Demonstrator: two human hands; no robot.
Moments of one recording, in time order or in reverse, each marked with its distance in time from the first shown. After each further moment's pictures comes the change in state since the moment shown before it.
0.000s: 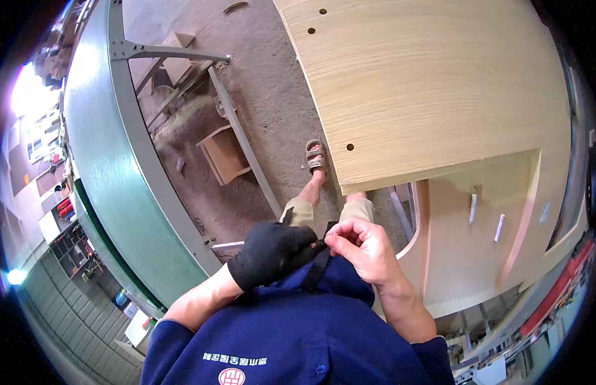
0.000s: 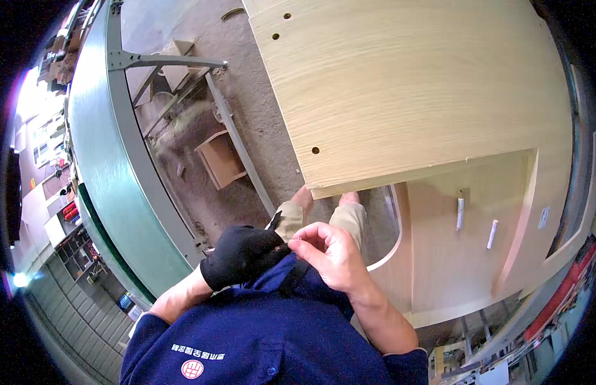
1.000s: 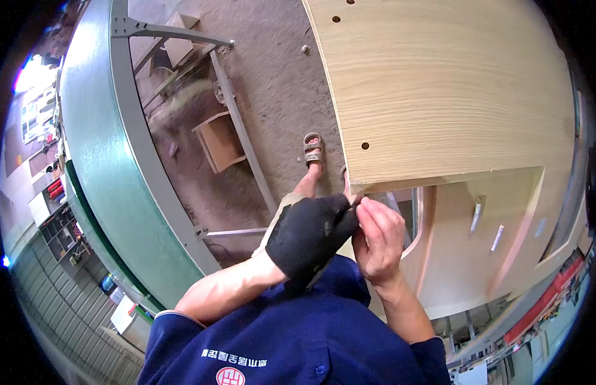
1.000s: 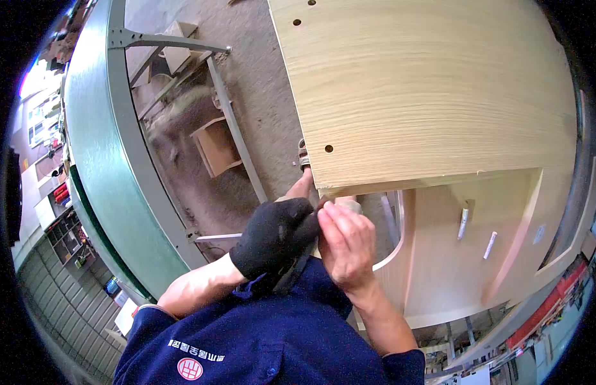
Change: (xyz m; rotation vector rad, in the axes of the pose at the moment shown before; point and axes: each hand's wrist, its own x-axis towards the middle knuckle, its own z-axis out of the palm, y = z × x) left_hand 0.057 0.024 0.021 -0.214 0.313 0.006; right_hand 0.013 0.021 -0.019 -1.202 0.412 -0.940
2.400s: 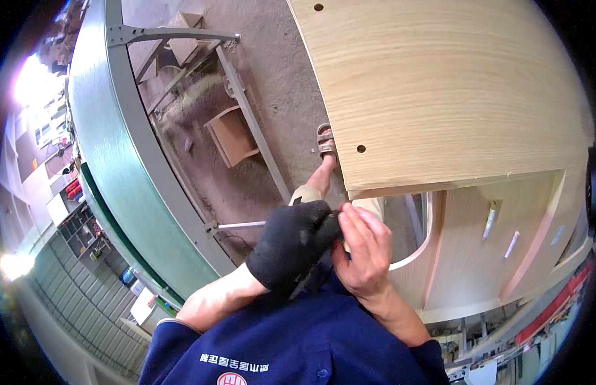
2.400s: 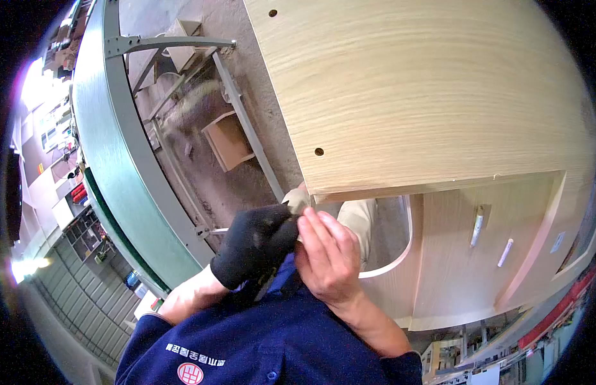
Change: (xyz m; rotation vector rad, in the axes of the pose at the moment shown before) left_hand 0.001 0.010 -0.016 -0.036 -0.097 -0.327; right_hand 0.007 -0.019 0.010 0.111 -0.041 0.134
